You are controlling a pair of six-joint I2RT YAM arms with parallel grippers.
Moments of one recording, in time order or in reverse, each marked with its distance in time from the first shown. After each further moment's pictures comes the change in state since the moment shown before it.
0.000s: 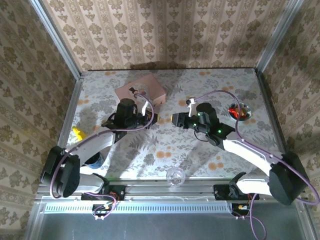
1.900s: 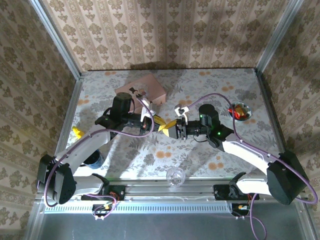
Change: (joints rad) left arm -0.001 -0.061 0.138 -0.226 0.565 0.475; right arm 0.000 0.043 -0.042 0.224 -0.618 -0.132
